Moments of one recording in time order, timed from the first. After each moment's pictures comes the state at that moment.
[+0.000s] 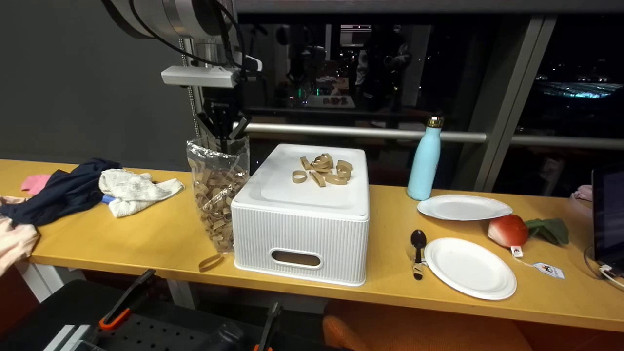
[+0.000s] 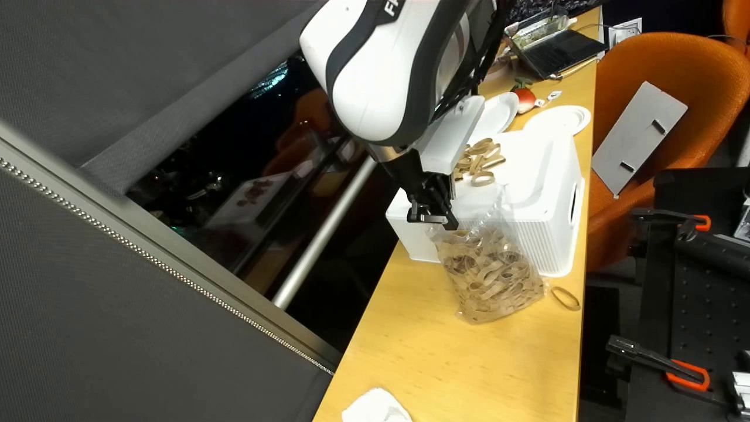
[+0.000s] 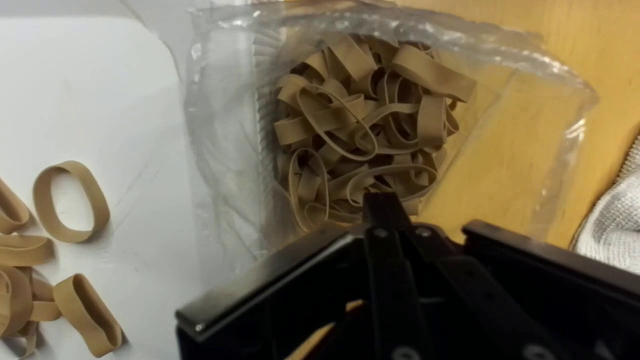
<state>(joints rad) 0.08 0.28 0.08 -1.95 -0.02 2.17 0.06</state>
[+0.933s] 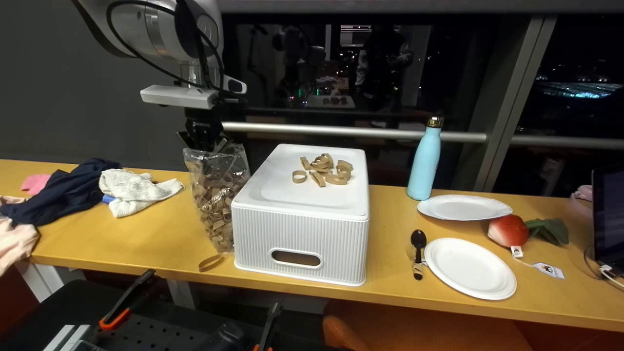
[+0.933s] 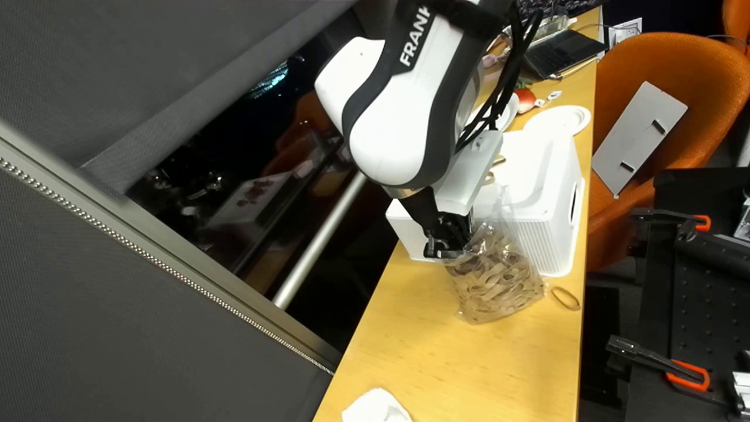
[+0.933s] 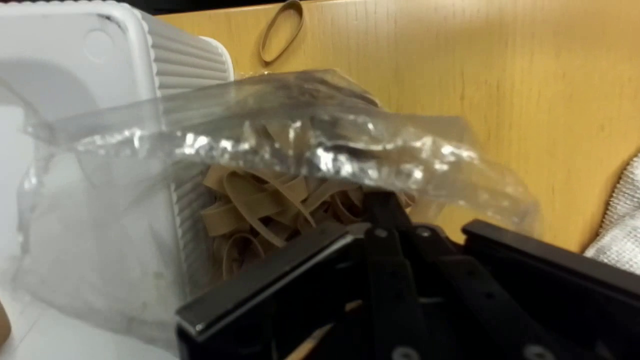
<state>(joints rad) 0.12 0.30 0.09 -2.03 0.02 2.19 0.12</state>
